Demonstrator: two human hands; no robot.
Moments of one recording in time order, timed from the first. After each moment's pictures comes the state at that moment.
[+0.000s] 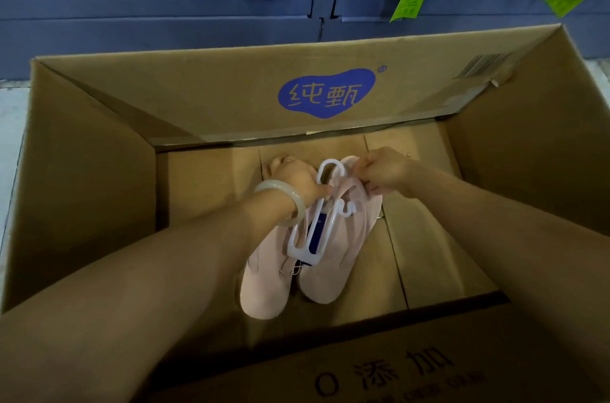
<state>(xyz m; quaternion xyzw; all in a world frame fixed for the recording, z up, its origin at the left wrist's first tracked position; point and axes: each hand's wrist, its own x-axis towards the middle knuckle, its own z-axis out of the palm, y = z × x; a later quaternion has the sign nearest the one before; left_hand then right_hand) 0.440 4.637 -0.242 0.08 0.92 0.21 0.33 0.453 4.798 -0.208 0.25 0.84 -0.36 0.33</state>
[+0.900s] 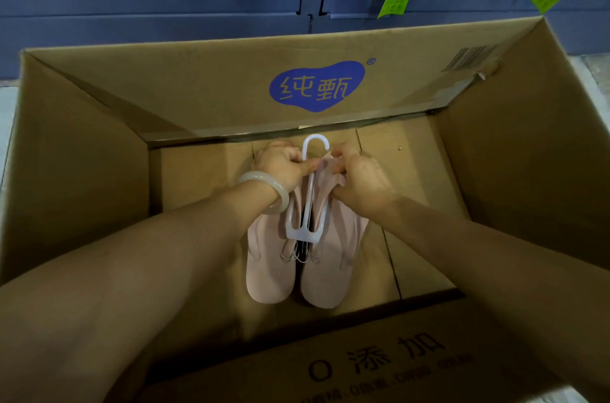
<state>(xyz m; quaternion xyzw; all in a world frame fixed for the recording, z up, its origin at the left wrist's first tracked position) 0.435 4.633 -0.249 -0.02 0.84 0.47 0.27 0.486 4.776 -0.224 0.06 0.96 -0.23 0.14</state>
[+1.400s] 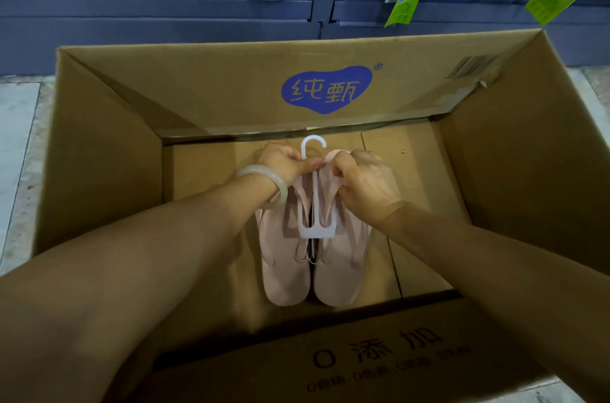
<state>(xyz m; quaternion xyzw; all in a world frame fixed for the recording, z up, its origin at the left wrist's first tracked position) 0.437 4.620 -0.232 -0.08 0.81 0.49 0.30 0.497 4.766 -0.204 -0.11 0.99 -0.09 -0.06</state>
